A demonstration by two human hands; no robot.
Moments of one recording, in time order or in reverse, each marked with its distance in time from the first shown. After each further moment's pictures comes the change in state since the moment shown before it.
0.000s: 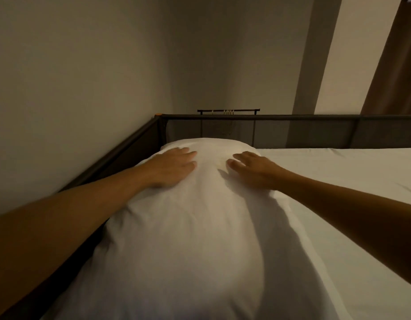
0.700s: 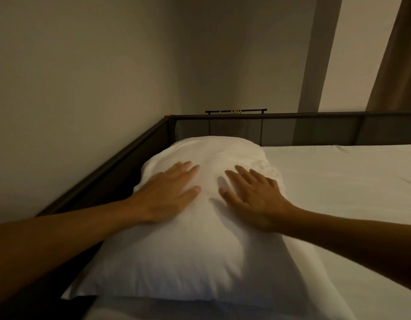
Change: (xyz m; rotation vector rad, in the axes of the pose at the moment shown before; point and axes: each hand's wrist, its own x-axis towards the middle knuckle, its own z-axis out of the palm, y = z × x) left_hand -0.112 0.034 0.019 -0.104 0.096 0.035; right_hand -0.121 -0.023 0.030 -0.049 0.069 -0.197
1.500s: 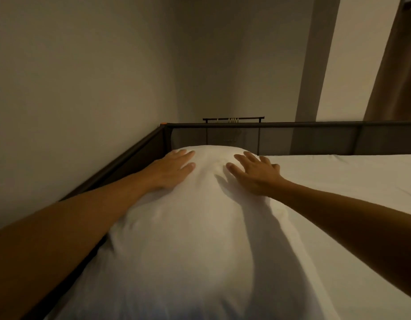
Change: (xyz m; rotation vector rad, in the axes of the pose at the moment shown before) left_hand 0.113 -0.041 -0.009 0.008 -0.030 -0.149; right_hand 0.102 0.053 -0.020 -0.063 0.065 0.200
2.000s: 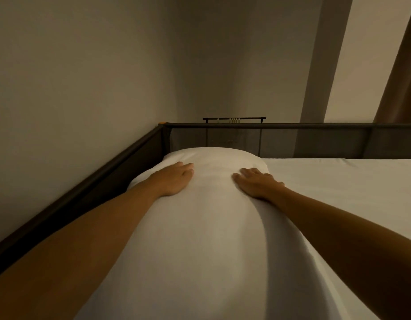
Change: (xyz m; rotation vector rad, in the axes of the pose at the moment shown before) left_hand 0.054 -0.028 0.035 -0.146 -0.070 -0.088; right_hand 0.060 0.013 0.036 0.084 -0.195 0.190
